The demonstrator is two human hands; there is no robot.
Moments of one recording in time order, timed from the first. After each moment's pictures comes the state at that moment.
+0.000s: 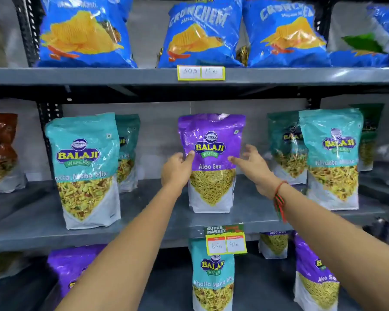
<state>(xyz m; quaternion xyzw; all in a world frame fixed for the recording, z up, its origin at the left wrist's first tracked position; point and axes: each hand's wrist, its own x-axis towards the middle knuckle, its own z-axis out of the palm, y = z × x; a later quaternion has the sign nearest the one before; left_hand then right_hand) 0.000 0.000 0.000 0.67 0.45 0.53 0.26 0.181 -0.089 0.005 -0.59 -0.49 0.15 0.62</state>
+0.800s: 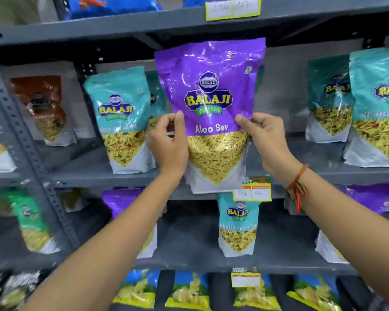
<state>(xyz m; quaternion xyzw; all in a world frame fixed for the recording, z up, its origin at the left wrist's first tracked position) -0.086 -0.099 -0.022 0.56 0.31 0.76 0.13 0.093 -0.137 -0.016 -0.41 -0.52 0.22 0.72</state>
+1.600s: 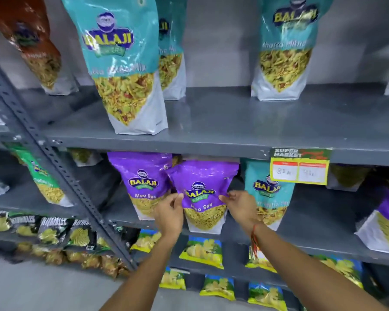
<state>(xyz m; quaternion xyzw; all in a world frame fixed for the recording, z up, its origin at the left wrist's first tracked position) -0.164 -0.035 -0.327 0.55 0.66 0.49 0.16 0.033 -0.047 -0.310 -0.71 -0.51 0.26 0.41</state>
